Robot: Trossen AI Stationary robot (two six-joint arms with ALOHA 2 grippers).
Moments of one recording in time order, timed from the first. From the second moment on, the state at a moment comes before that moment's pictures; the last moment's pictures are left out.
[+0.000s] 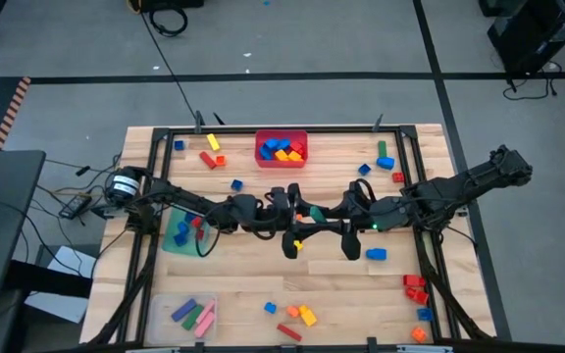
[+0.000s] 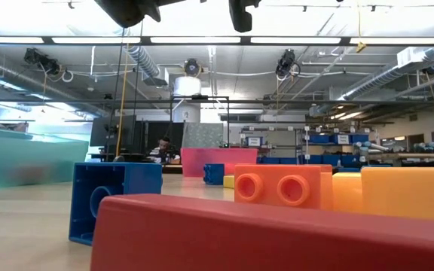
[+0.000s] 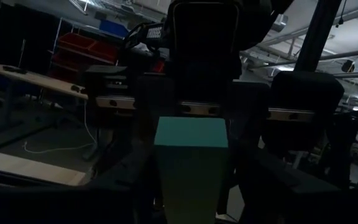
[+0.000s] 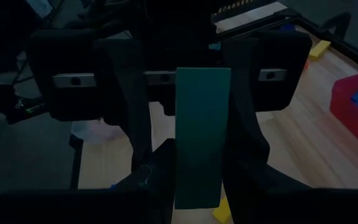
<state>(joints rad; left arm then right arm) -0.16 1.81 1.11 1.00 -0.14 -0.28 0.37 1.23 1.16 -0.46 0.40 0.53</state>
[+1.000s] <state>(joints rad) -0.15 1.81 1.11 1.08 -0.06 -0.34 0.37 1.23 1.16 -0.44 0.39 0.53</state>
